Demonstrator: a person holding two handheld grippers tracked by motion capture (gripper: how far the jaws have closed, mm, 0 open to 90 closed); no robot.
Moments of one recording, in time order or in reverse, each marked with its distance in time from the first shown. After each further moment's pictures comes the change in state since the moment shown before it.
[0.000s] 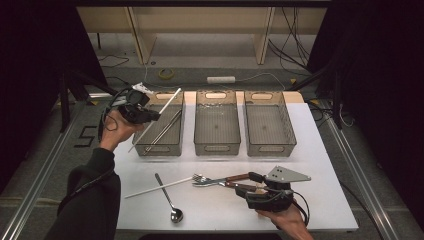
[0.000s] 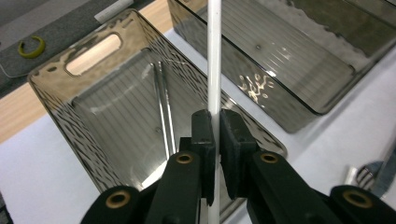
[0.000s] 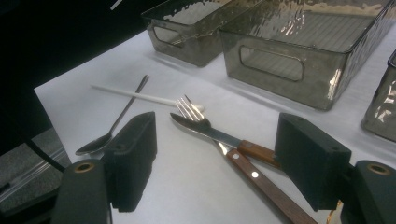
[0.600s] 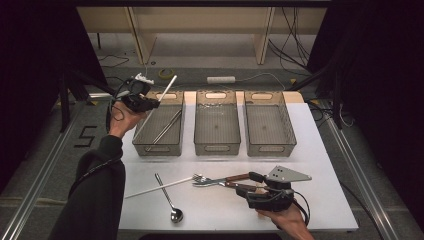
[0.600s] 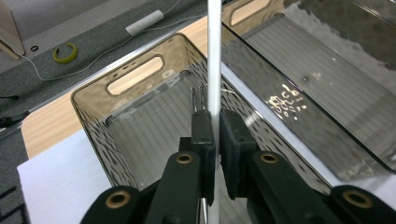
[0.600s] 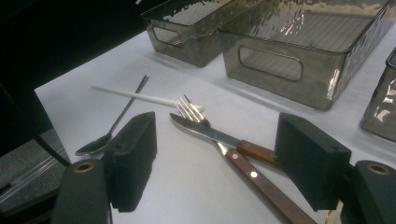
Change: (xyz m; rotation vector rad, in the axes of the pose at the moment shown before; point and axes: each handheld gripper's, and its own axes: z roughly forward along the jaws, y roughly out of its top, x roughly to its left) left arm 0.028 0.013 0.026 -0.063 0.089 -0.059; right arm -0.001 0.000 0.000 0.001 0.002 0.005
